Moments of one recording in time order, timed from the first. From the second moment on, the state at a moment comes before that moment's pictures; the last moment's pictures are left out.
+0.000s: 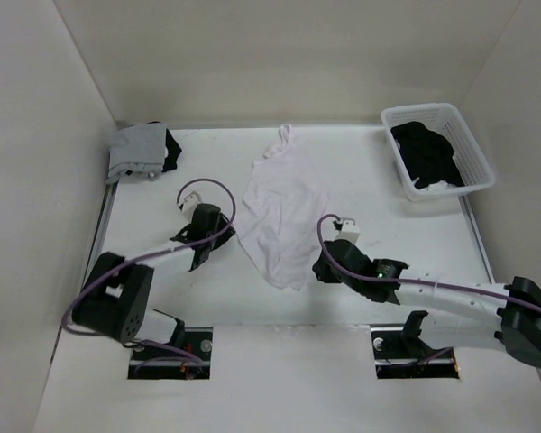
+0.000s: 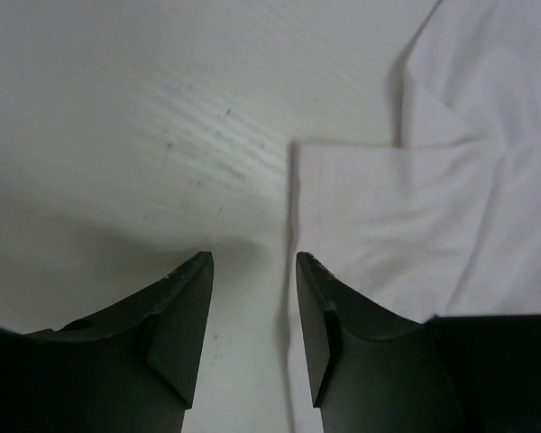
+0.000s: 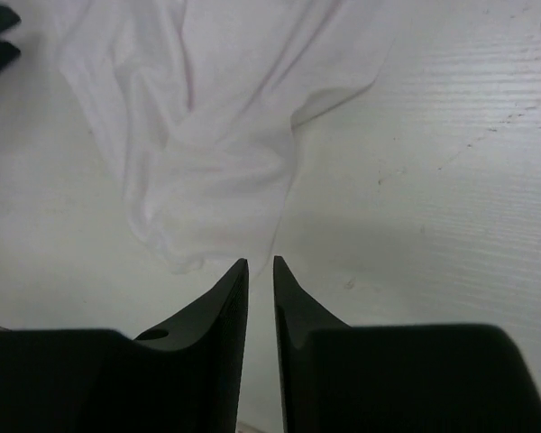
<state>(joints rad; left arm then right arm) -0.40 1.36 0.47 0.15 -0.23 -0.94 1.01 1.11 0.58 -0.23 0.38 0.89</state>
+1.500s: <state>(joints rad) -0.50 0.86 0.34 -0.08 -0.30 -0.96 1.21 1.49 0.71 -0.25 0.41 1.08</state>
